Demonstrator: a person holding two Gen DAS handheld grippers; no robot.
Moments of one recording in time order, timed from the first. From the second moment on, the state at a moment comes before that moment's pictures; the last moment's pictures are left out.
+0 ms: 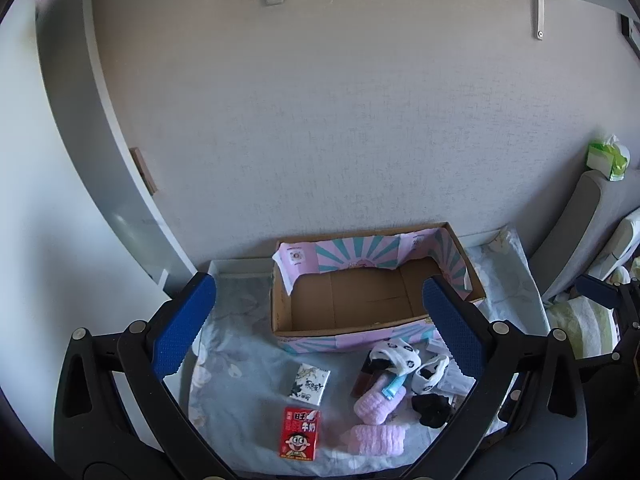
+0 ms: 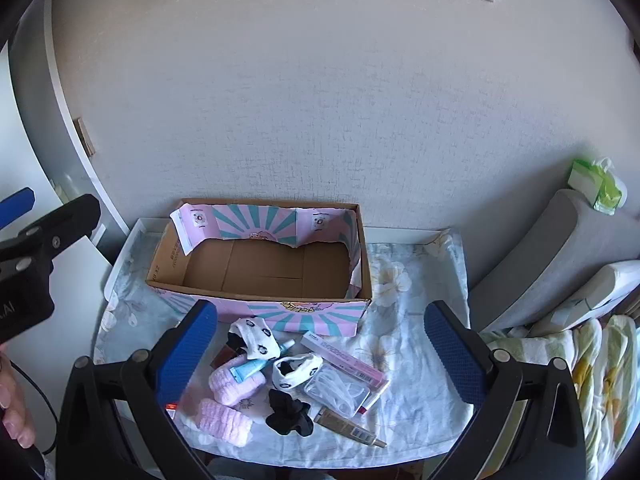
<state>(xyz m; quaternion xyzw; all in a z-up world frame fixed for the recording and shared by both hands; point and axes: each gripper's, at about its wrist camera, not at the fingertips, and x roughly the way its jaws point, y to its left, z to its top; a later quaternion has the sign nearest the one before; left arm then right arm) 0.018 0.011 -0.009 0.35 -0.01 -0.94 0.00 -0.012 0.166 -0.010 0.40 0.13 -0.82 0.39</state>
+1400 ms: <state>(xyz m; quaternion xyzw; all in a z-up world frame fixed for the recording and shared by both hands) 0.037 -0.073 -0.151 0.45 0.05 -0.89 -0.01 -0.001 0.122 -0.106 0.40 0.23 -0.72 0.53</state>
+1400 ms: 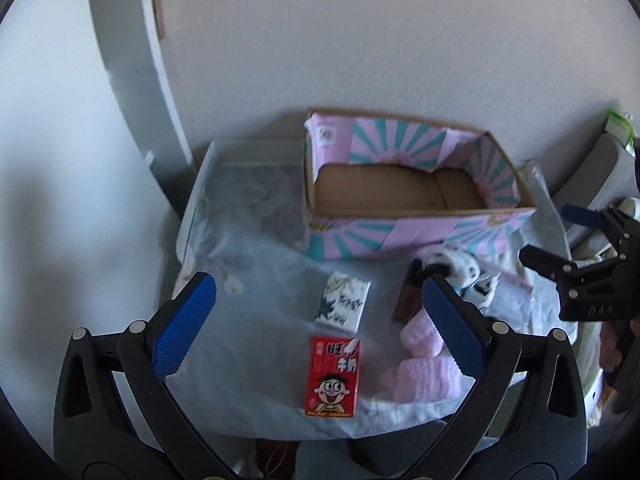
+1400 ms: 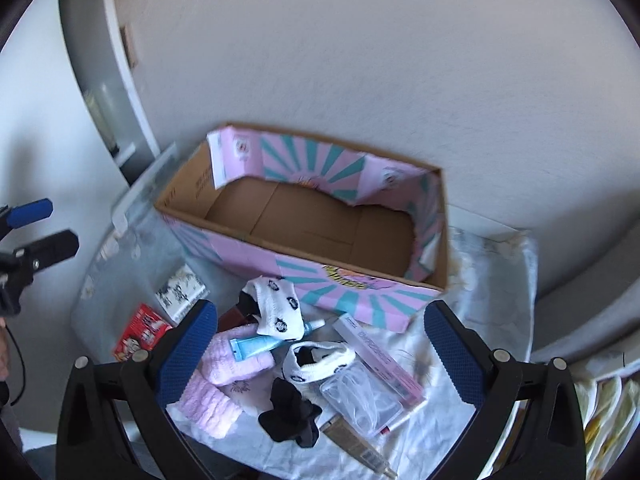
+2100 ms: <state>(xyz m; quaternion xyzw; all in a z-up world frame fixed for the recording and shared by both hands) 0.061 -0.044 -0.286 0.52 0.03 -0.85 -0.01 0.019 0.055 -0.204 0.42 0.33 -0.61 0.58</state>
